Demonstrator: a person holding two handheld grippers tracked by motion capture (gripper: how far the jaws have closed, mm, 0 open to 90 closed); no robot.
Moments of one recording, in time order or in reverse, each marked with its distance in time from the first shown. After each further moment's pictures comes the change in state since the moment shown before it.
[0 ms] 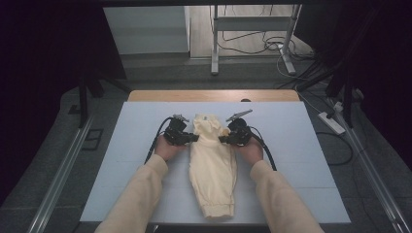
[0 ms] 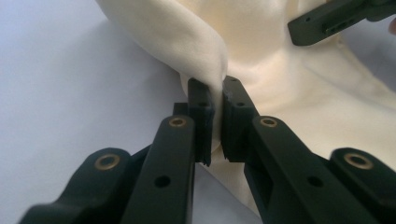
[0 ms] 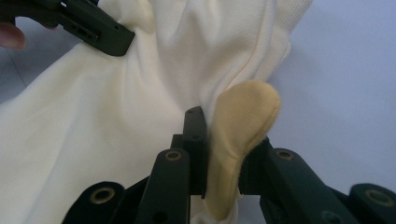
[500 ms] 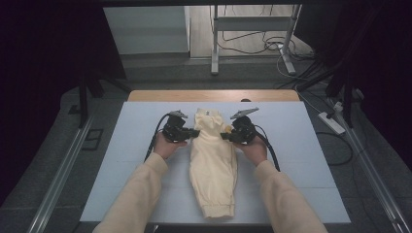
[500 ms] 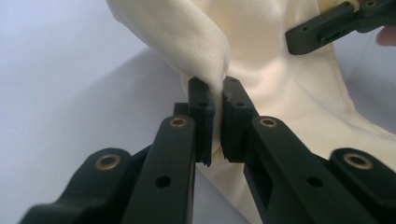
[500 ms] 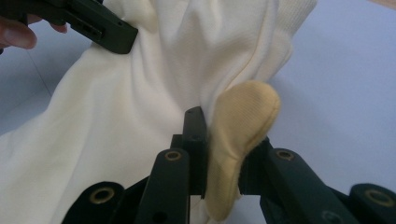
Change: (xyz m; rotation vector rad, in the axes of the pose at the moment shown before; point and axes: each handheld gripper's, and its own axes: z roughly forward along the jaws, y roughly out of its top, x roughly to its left) left arm -0.009 0.010 -0.017 -0.068 -0.007 0.033; right arm 0.003 0.004 -0.023 -0.075 0.003 -0.017
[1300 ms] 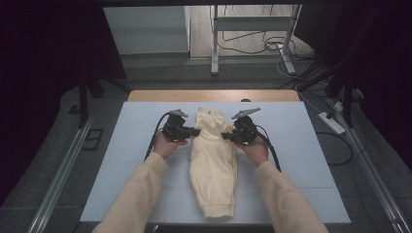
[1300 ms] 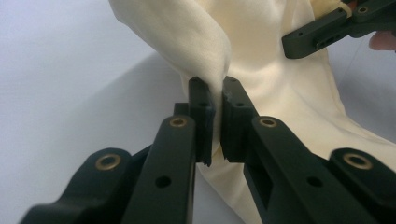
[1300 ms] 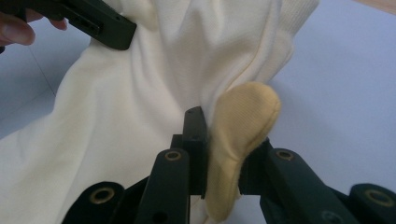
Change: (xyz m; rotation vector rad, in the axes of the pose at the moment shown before) left arm -0.002 0.003 -0.003 -0.014 -0.009 0.004; right arm 0.000 -0.001 -0.005 -0.009 0.000 -0.002
